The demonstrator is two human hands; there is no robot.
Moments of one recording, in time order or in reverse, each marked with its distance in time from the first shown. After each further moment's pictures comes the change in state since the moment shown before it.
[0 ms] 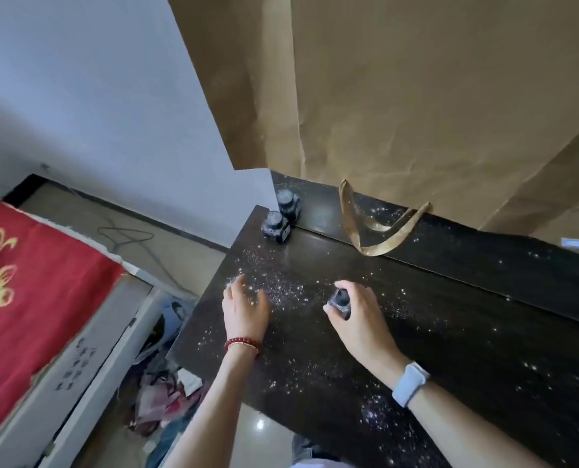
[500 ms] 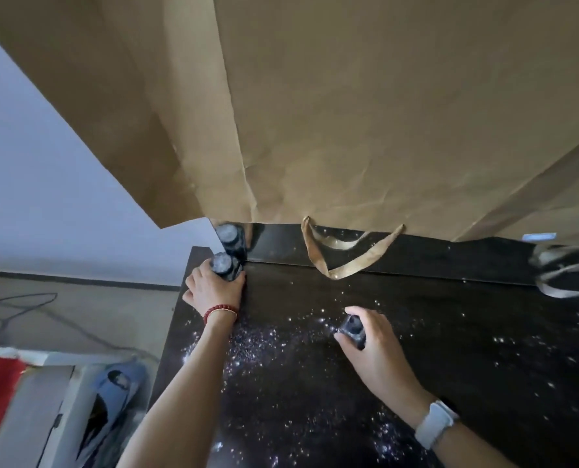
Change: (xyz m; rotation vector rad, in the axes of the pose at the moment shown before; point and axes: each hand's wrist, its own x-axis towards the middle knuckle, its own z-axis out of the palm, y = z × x) left_hand 0.137 0.040 0.070 0.296 -0.108 0.084; right_hand 0.008 0.014 -0.003 -0.121 0.200 0.255
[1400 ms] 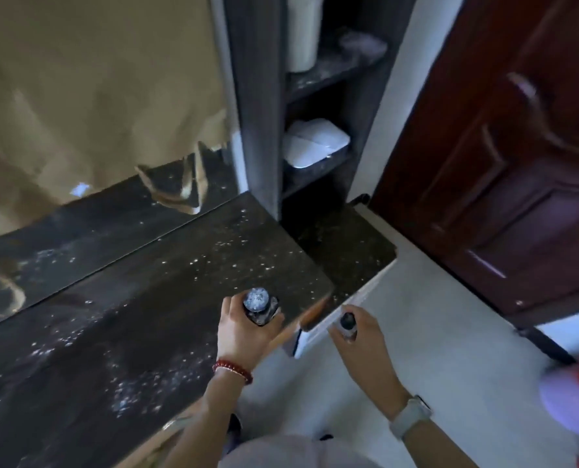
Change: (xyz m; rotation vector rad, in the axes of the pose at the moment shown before) left_hand -0.514 0.130 0.068 -0.259 -0.648 0.875; right_hand -0.356 0.225 -0.204 0.297 0.618 0.657
